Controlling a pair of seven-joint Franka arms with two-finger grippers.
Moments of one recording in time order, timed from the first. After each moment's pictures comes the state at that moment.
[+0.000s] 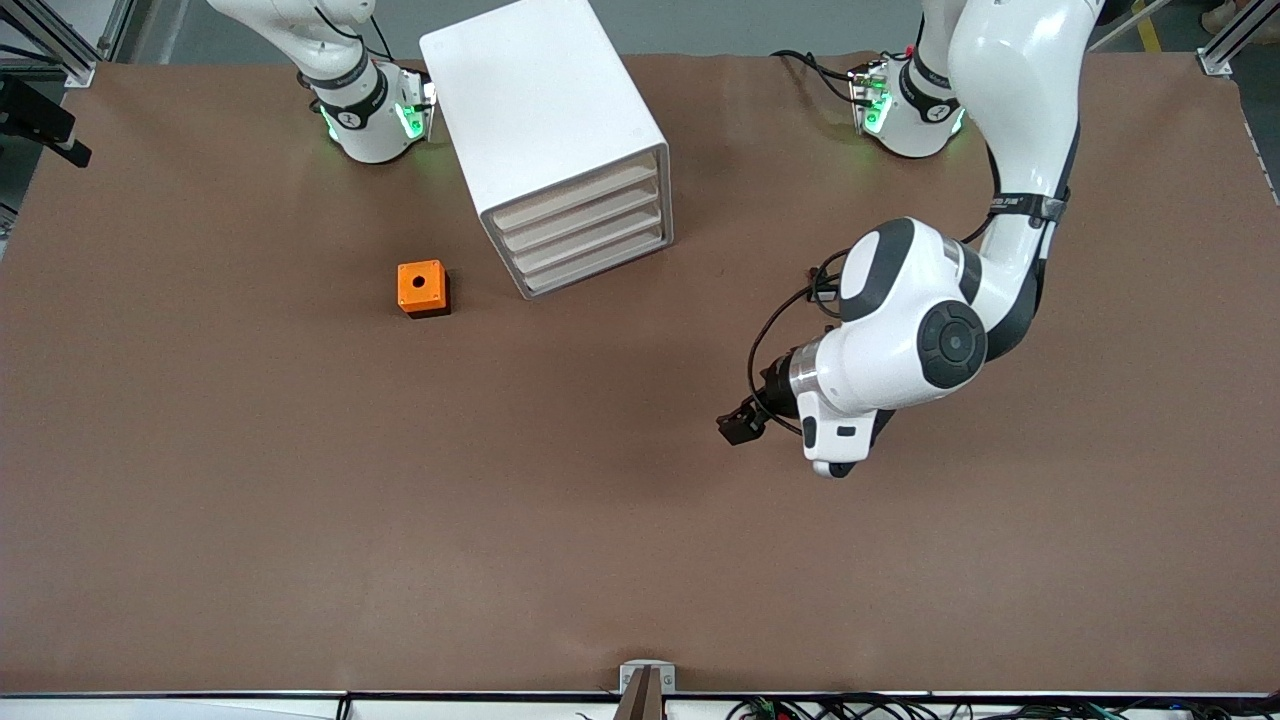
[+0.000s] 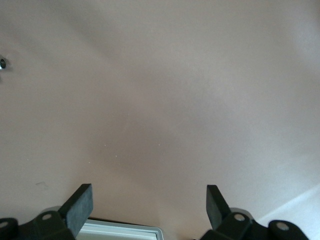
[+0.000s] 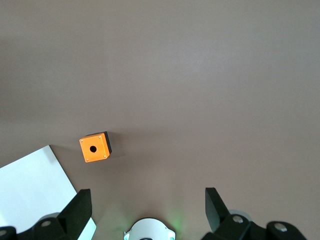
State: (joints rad) left arm -0.39 0.60 -0.07 -1.33 -0.38 1.94 -1.12; right arm -0.10 -0.27 -0.07 -1.74 0.00 1.43 -0.10
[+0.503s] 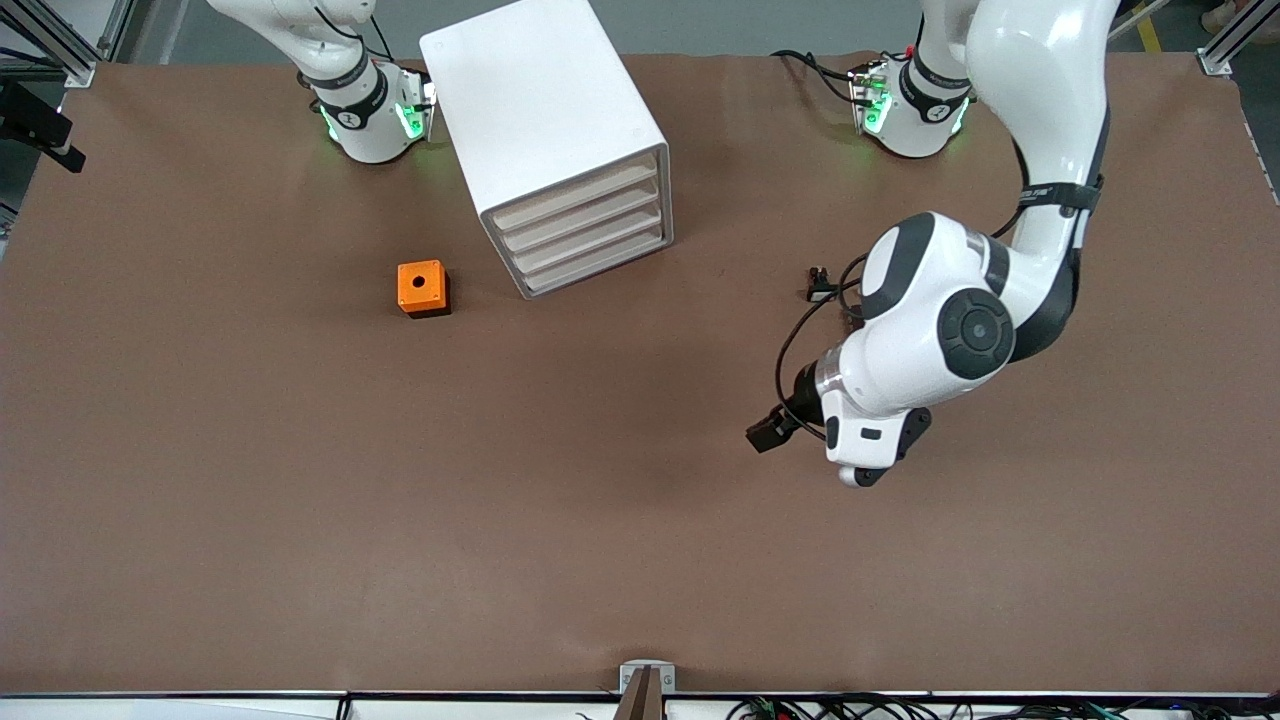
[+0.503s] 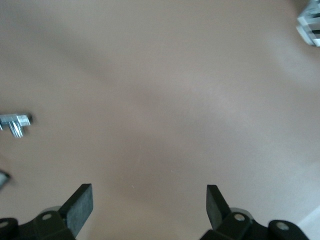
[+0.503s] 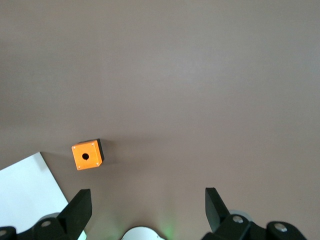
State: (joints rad) left arm -0.35 0.55 -0.07 -1.32 -0.25 1.94 -0.96; right arm -0.10 -0.27 -0.06 -1.74 -0.04 1.48 -0.11
